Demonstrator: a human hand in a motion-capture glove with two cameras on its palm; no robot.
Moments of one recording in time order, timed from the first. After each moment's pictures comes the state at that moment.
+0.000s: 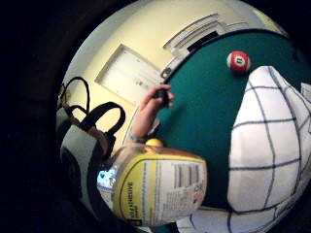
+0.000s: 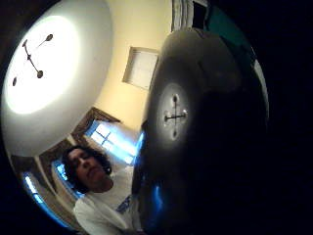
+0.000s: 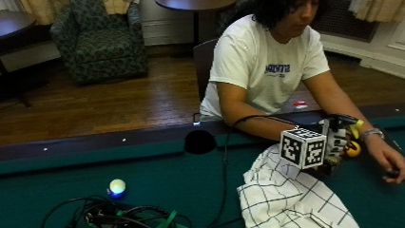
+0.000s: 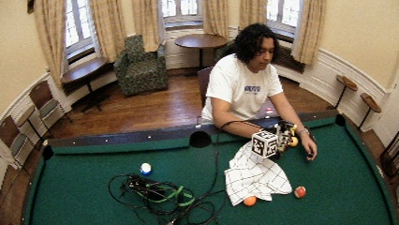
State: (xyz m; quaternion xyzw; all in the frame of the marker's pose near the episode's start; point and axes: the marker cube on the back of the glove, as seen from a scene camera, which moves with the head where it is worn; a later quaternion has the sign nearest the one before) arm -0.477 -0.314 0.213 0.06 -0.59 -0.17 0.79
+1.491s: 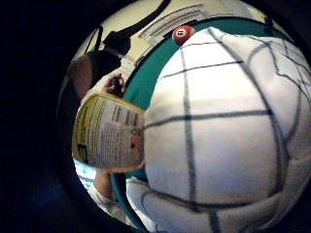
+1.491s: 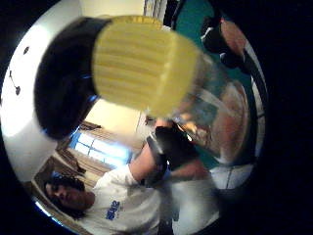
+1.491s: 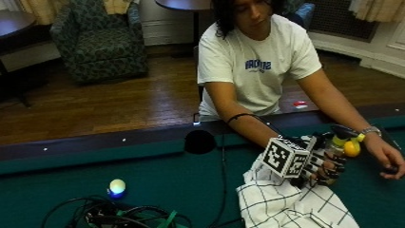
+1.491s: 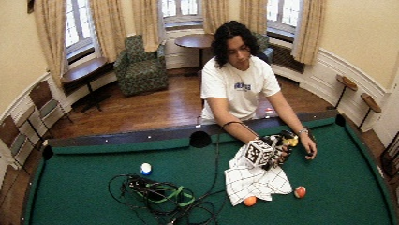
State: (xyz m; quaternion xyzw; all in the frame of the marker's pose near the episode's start) arm -0.418 -0.300 0.267 -0.01 -0.45 -0.16 0.88
